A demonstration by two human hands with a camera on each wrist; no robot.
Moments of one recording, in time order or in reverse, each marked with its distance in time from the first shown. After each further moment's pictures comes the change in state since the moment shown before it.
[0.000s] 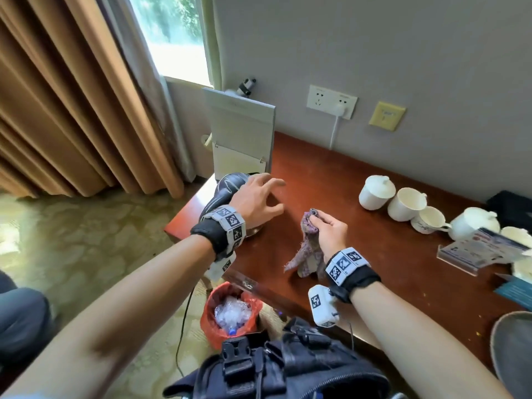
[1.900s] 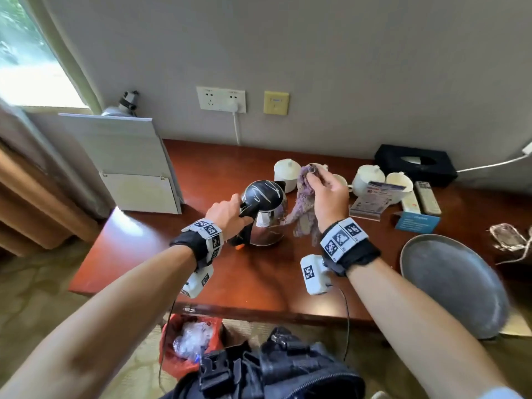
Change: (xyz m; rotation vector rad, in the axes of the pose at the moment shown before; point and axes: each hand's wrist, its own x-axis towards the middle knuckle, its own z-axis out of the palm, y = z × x) left_hand 0.058 0.089 0.078 0.174 -0.306 -0.024; right_hand -0.009 -0.095 -0.135 0.027 0.400 -0.396
